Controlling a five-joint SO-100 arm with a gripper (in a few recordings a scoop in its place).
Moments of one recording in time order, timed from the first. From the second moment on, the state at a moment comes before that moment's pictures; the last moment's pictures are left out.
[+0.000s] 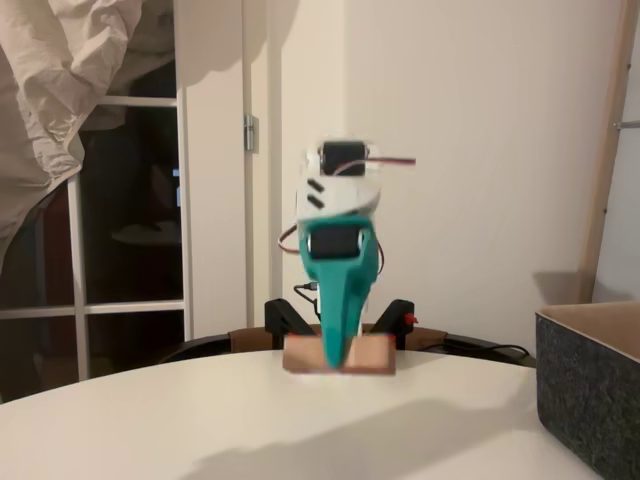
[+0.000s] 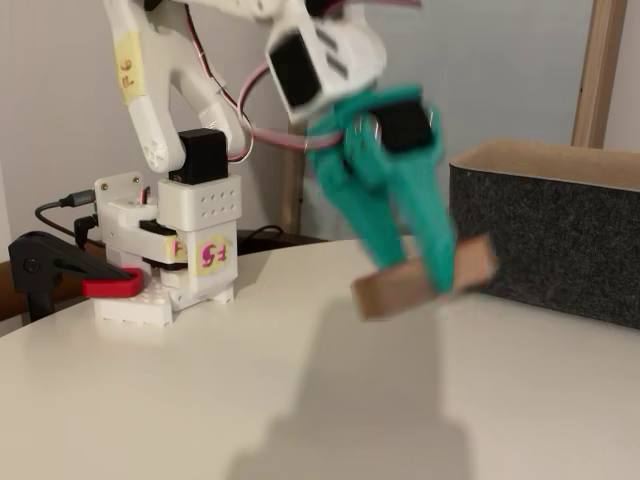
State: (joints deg) arm 8.7 121.4 123.9 51.2 76.3
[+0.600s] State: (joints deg) arm -9.7 127.3 109.2 45.8 76.2
